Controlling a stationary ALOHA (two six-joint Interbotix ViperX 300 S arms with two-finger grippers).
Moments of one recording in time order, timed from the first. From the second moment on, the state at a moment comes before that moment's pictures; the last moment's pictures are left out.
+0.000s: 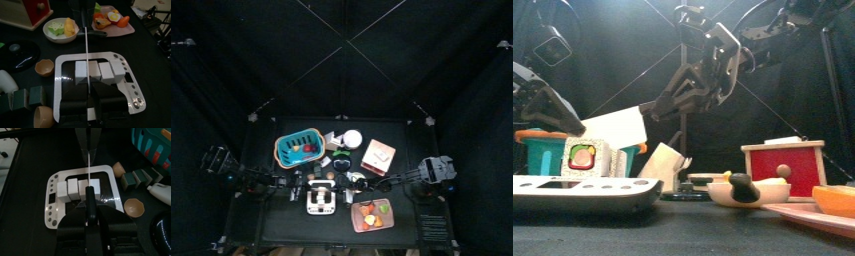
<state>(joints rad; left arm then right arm) -0.22 -0.28 1.30 -0.23 -0.72 0.12 0.09 0.10 0.56 0.46 -0.23 -0.31</state>
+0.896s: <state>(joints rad) -0.22 -0.20 1.29 -0.24 -0.72 0.12 0.09 0.17 0.55 0.48 -0.21 -0.31</state>
